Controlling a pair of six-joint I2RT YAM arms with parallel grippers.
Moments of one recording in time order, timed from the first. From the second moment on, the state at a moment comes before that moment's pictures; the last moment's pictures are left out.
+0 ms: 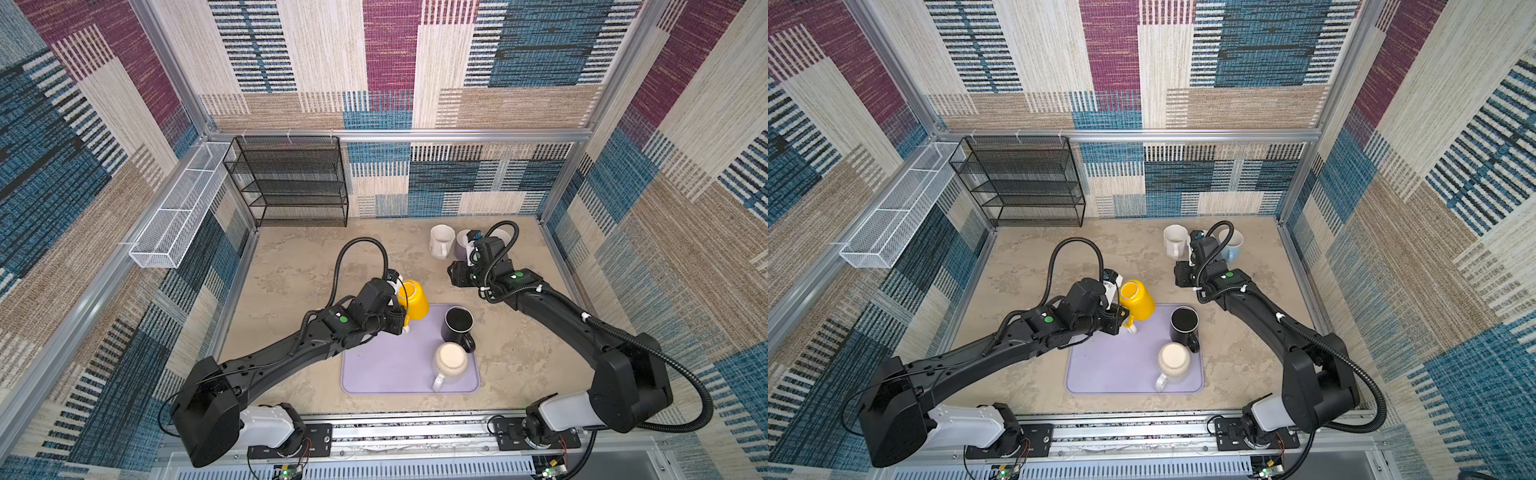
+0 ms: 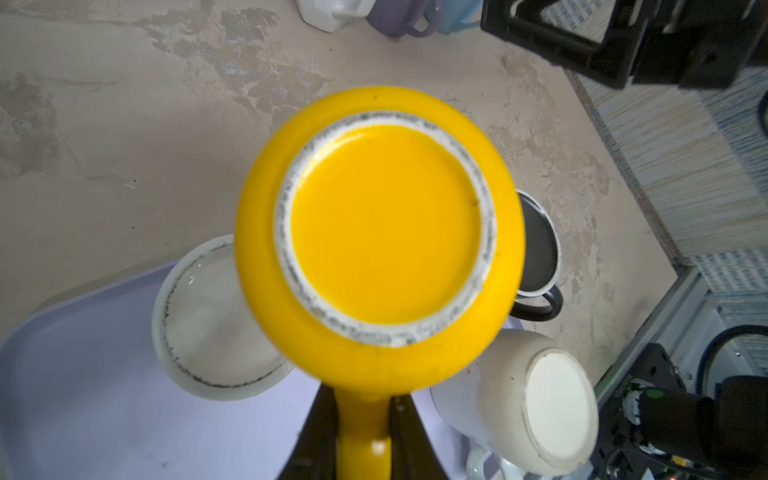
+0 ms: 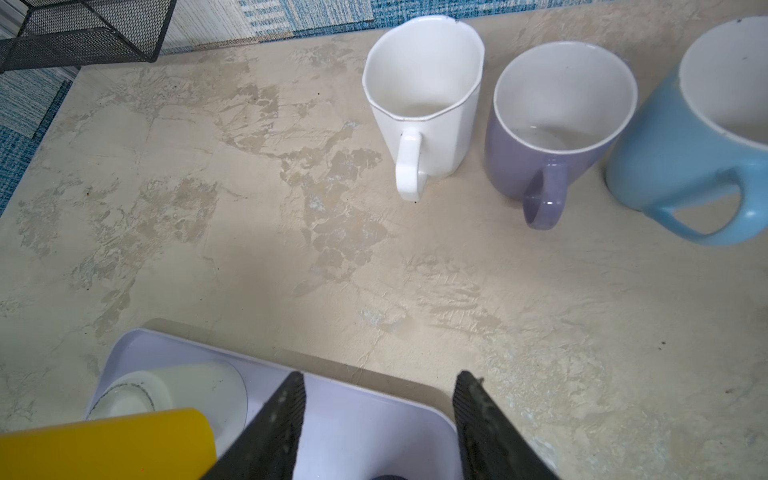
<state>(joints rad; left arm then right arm) -0.81 1.31 0.92 -0.32 0.01 -0.47 0.38 1.44 1.07 -0.36 0.00 0.32</state>
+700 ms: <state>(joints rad) -0.52 1.12 0.80 -0.01 0.39 -0.62 0.38 1.39 0.93 -0.19 -0.23 0.34</state>
